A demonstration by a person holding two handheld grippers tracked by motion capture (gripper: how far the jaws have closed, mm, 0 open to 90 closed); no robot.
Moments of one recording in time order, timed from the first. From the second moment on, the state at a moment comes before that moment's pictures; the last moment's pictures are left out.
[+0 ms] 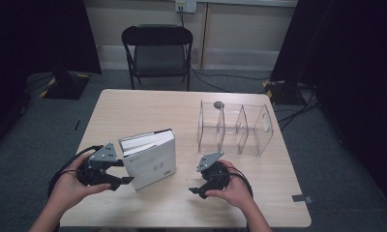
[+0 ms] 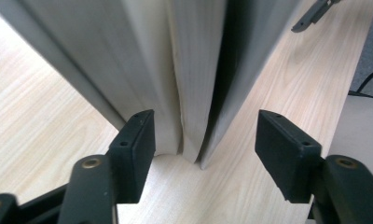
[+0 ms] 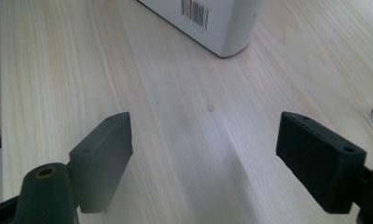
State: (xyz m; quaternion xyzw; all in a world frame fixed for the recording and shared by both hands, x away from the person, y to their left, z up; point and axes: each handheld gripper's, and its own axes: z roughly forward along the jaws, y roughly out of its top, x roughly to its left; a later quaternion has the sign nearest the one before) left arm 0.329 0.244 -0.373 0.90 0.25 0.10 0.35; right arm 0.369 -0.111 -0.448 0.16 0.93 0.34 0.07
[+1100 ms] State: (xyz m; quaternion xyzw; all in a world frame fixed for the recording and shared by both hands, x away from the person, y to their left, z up) left arm 0.316 0.274 -0.432 0.89 0.29 0.09 0.35; right arm 0.398 -0.090 -0.385 0.10 0.94 0.34 0.06
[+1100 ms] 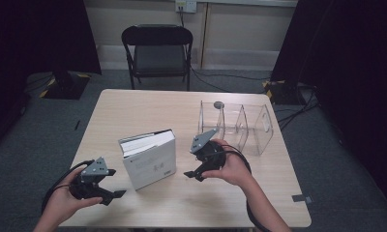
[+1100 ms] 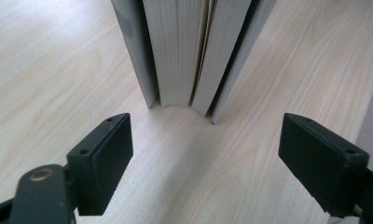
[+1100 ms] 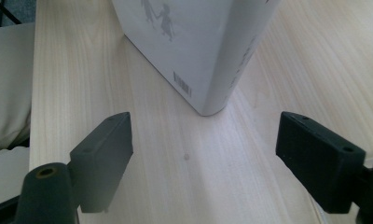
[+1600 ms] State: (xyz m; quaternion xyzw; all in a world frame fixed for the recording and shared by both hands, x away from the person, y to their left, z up) left arm 0.315 0.277 -0.474 0.89 0.31 0.07 0.34; right arm 0.406 -0.081 -0.361 0.08 0.94 0.33 0.07
